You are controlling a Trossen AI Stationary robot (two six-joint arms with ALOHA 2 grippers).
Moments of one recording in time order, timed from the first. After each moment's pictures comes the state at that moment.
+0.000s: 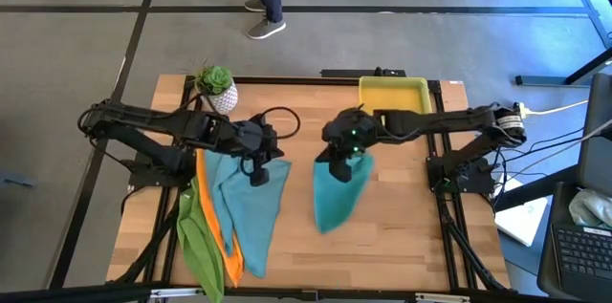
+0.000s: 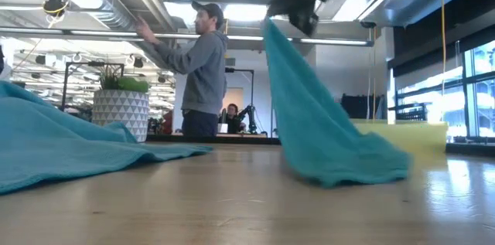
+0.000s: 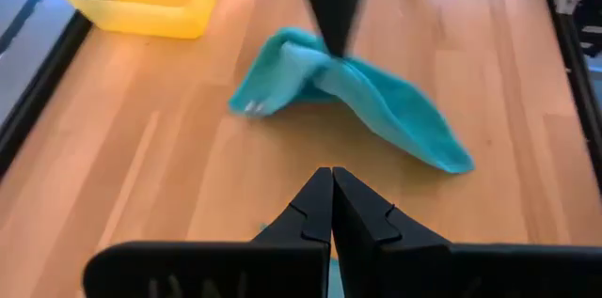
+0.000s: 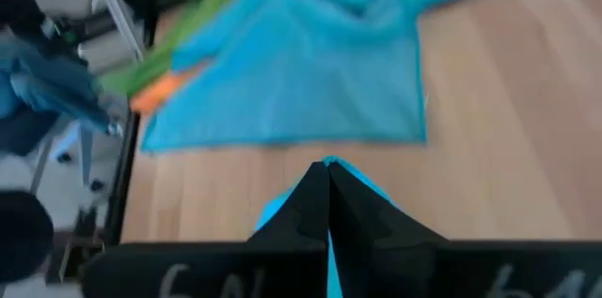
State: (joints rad) left arm -0.14 1.28 1.24 -0.71 -0.21 -0.21; right arm -0.03 1.52 1.23 -0.38 -0.22 0.31
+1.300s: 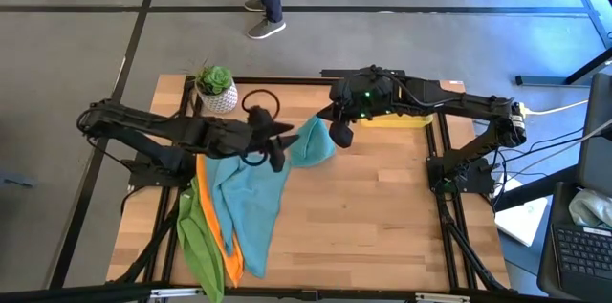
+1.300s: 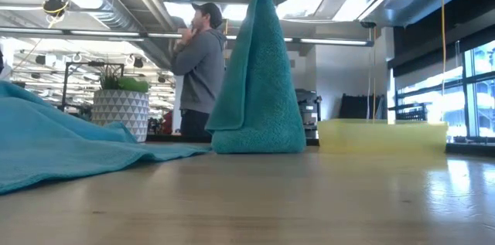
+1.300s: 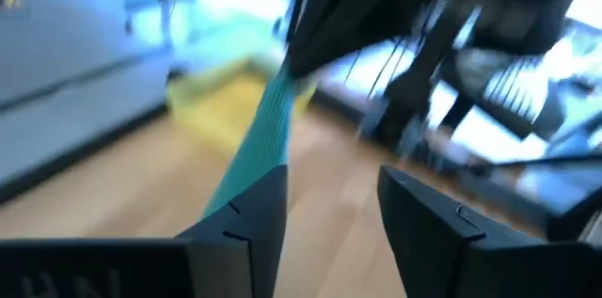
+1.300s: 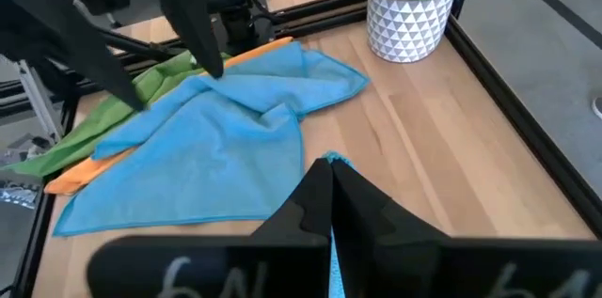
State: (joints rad) left arm -0.18 1.27 1.17 -0.24 -0.57 -0.49; right arm -0.14 1.51 1.58 -0.66 -0.02 0.18
